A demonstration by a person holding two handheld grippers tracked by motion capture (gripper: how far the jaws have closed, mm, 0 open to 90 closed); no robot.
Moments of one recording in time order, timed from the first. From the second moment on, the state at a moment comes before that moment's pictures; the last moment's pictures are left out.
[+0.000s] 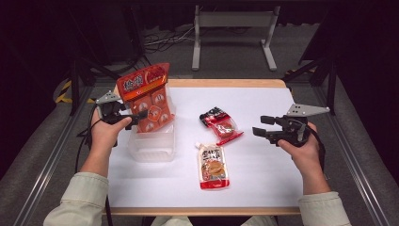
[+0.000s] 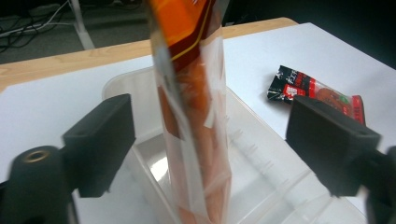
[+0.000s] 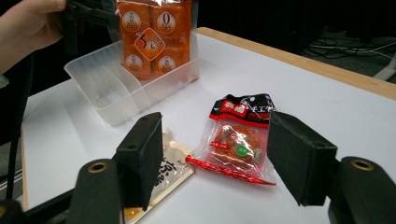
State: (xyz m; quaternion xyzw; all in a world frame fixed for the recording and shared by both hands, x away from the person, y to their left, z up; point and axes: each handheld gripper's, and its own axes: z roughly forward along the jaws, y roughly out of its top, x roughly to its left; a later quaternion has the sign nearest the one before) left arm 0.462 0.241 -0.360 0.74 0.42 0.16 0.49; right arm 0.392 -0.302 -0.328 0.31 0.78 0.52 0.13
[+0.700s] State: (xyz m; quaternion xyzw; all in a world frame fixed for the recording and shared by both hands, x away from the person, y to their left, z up) left arm 0.407 0.240 -0.333 0.79 0.36 0.18 0.46; right arm 0.391 -0.302 -0.330 0.32 0.79 0.51 0.15
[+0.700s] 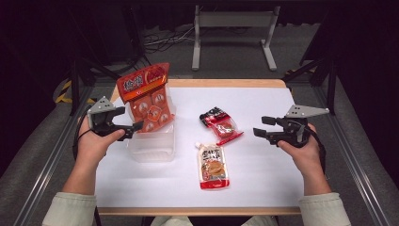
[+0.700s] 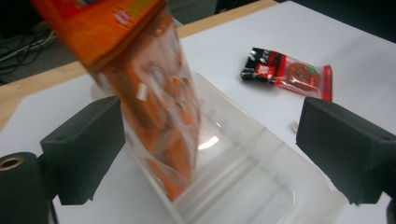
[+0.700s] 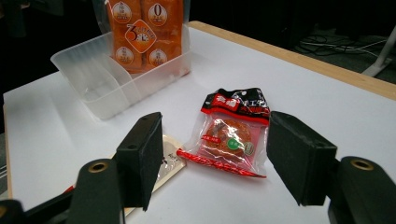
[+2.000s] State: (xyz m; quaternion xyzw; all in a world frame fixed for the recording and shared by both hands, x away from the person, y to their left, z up) left arm 0.366 0.244 -0.337 0.80 0.34 0.12 0.48; right arm 0.447 -0.256 -0.345 0.34 0.82 0.44 0.13
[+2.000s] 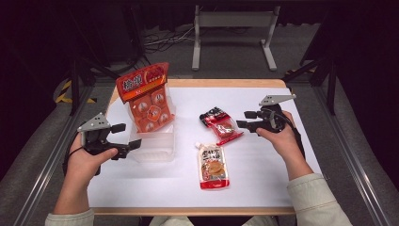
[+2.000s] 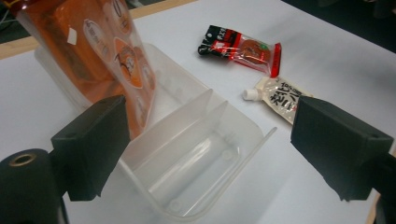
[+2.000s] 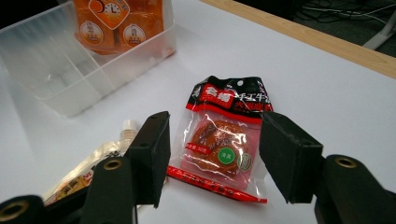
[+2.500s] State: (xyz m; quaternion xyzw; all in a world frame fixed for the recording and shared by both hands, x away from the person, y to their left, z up) left arm 0.360 0.243 -0.335 0.80 0.34 0.12 0.49; right arm 0.488 -0.240 -0.342 0.36 0.84 0.38 0.13
